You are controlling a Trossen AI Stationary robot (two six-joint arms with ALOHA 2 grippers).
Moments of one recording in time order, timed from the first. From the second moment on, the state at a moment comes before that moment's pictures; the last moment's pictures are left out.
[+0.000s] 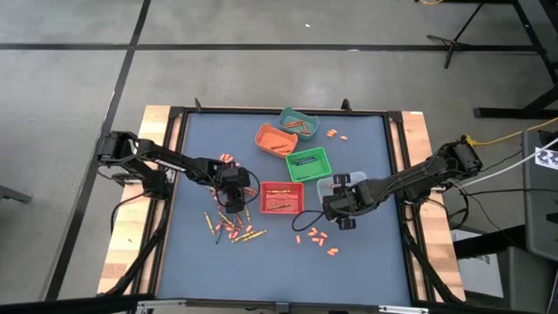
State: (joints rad) left arm 0.03 1.53 0.65 -0.32 -0.10 -0.23; right arm 0.31 1.53 0.92 -0.81 0.28 0.14
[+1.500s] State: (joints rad) left arm 0.07 1.53 0.89 -0.29 -0.20 -0.23; right arm 0.31 1.22 0.92 -0.51 0.28 0.10
